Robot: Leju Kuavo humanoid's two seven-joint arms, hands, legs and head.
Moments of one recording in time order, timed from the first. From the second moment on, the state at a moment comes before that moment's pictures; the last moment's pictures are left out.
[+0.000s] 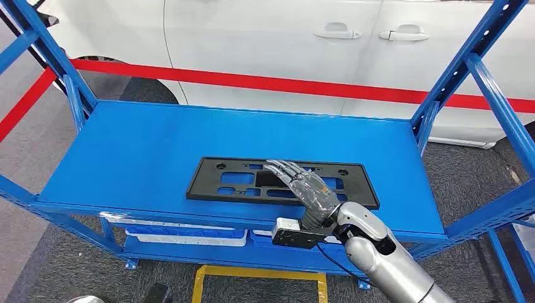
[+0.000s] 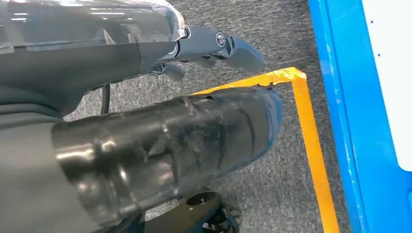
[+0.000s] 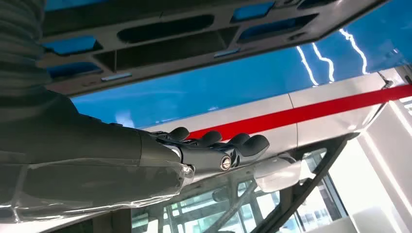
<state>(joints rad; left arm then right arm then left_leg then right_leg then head) -0.12 -0.19 0.86 -0.20 -1.16 0.04 -0.46 -0.41 -0.29 0.72 -1.32 0.67 0.04 -0.36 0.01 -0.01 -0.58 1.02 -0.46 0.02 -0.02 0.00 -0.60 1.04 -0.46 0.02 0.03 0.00</state>
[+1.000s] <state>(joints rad) -0.11 -0.19 0.86 -0.20 -1.15 0.04 -0.46 -0.45 -0.33 0.72 -1.19 0.71 -0.02 -0.29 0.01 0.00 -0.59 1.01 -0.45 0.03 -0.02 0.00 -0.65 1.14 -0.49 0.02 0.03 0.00</state>
